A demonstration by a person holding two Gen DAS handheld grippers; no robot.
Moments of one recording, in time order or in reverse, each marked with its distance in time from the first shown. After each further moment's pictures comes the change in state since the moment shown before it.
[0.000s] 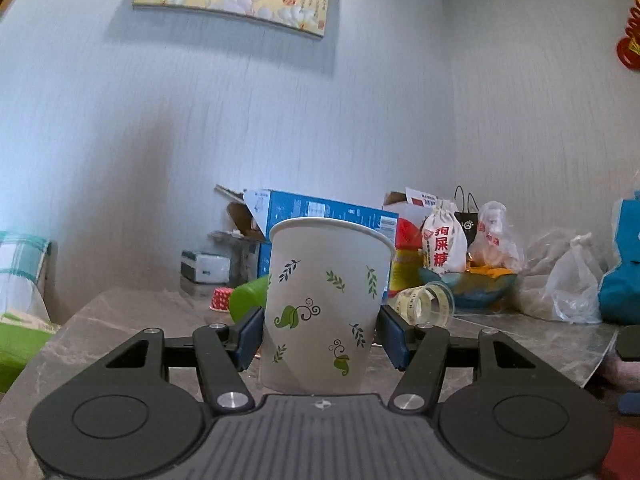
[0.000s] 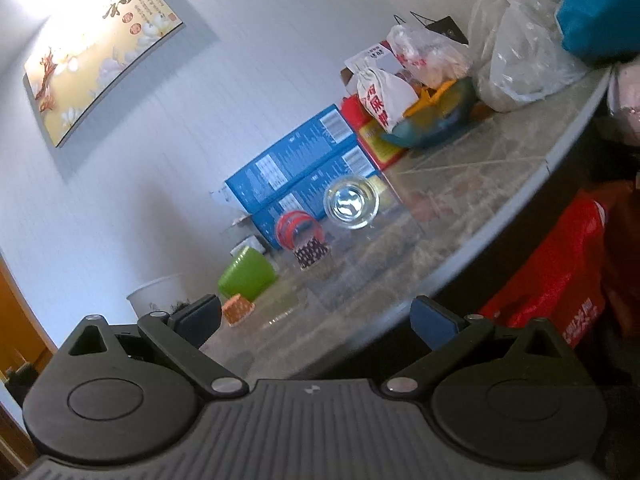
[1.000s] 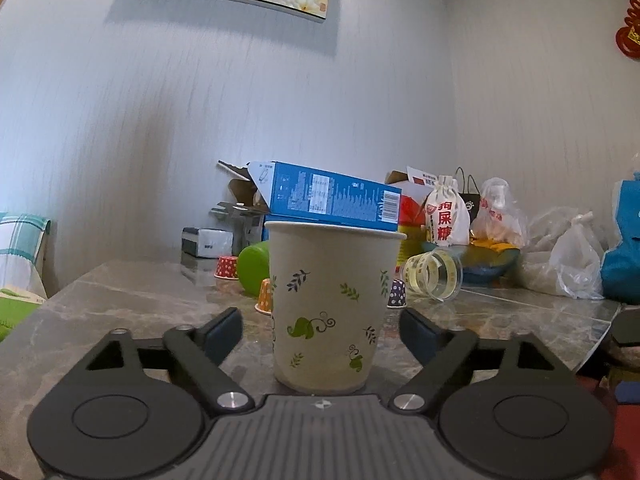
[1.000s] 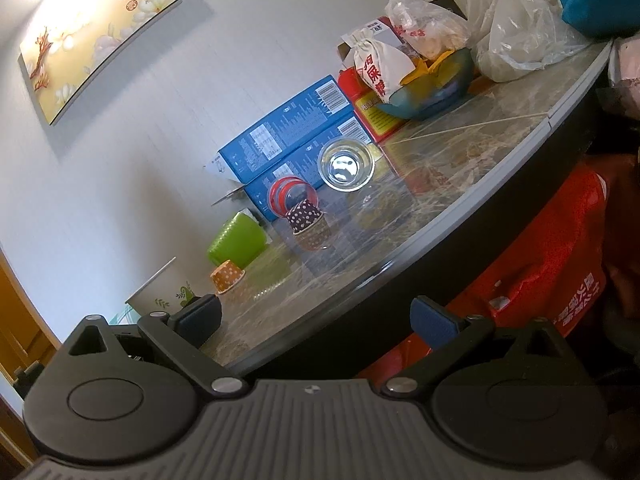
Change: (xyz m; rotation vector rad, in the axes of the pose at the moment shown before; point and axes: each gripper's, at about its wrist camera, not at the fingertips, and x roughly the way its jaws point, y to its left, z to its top) left arm 0.002 0.019 -0.024 -0.001 0.057 -0.025; right arm 0.013 -0.002 -0.024 -0.016 0.061 -0.014
